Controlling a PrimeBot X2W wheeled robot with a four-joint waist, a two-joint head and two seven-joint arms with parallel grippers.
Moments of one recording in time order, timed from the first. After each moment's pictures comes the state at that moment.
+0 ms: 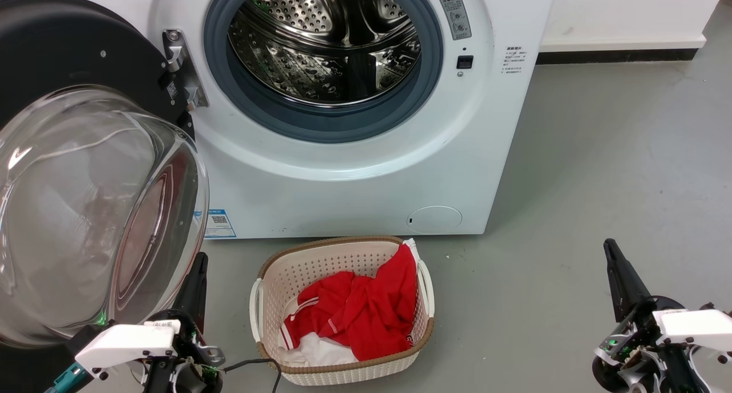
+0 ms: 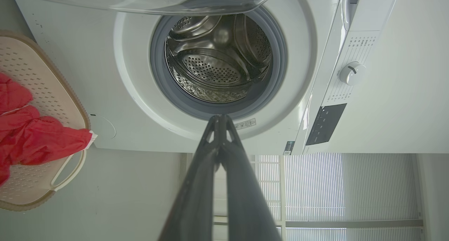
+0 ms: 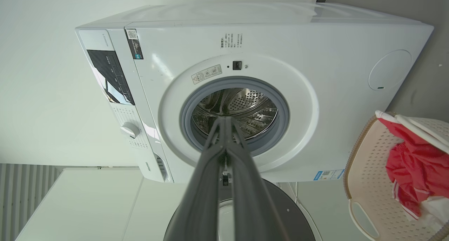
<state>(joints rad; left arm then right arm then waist) -0.10 0.05 0.11 0.25 -1.61 -0.13 0.11 -0.10 -0.05 -0.11 0.24 1.61 0.13 0.12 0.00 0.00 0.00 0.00</state>
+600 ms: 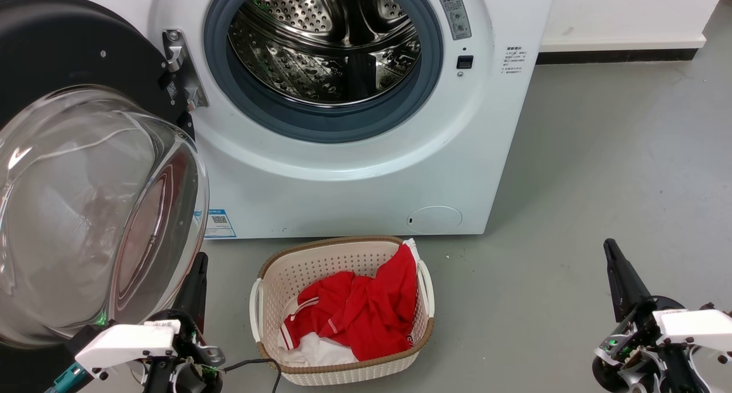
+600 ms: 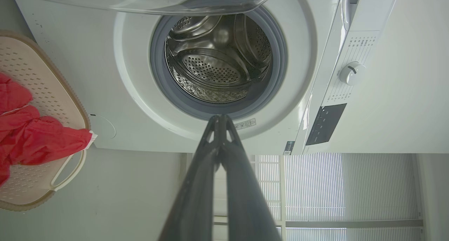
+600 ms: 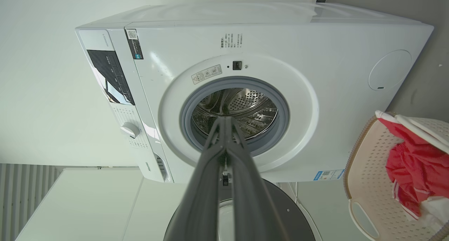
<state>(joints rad) -0.10 0.05 0.11 0.25 -1.61 -0.13 0.11 -0.10 -0.05 -0.11 0.24 1.61 0.13 0.12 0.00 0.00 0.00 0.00</state>
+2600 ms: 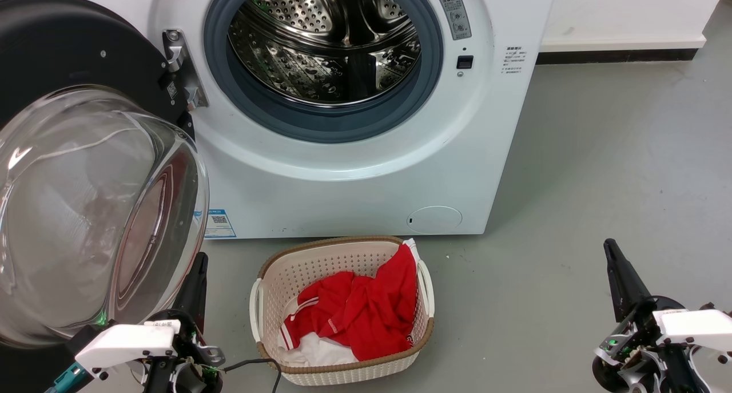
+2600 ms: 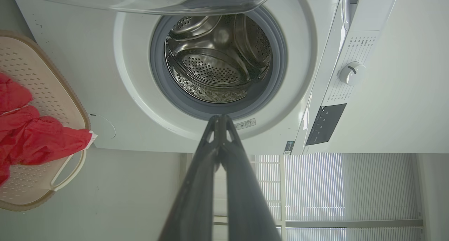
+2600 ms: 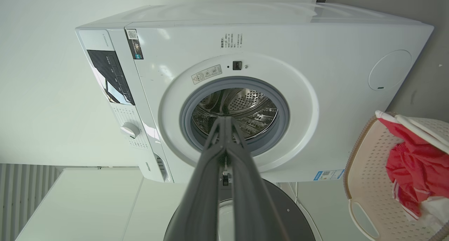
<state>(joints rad) -0.10 0.05 0.11 0.25 -1.61 -0.13 0.11 -0.10 -0.05 -0.11 0.24 1.61 0.13 0.12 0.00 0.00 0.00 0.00</state>
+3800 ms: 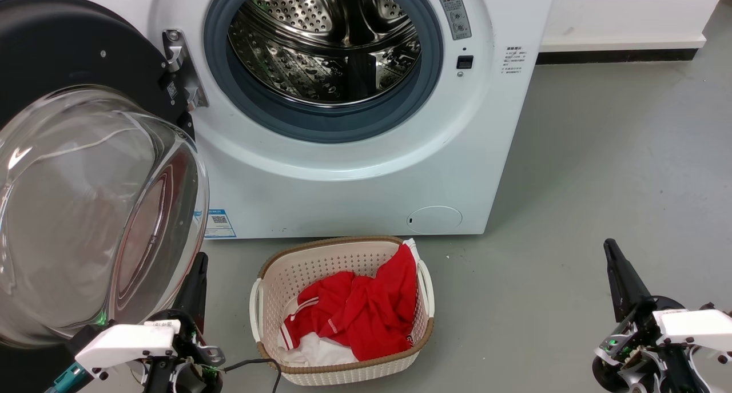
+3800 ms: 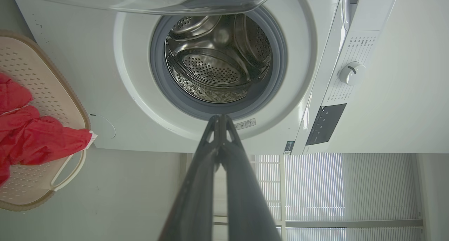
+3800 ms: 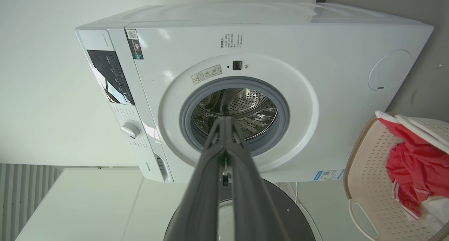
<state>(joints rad) -0.10 0.05 0.11 0.25 -1.61 -0.13 0.11 -0.10 -0.05 -0.12 0.24 1.61 0.13 0.12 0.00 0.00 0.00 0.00</state>
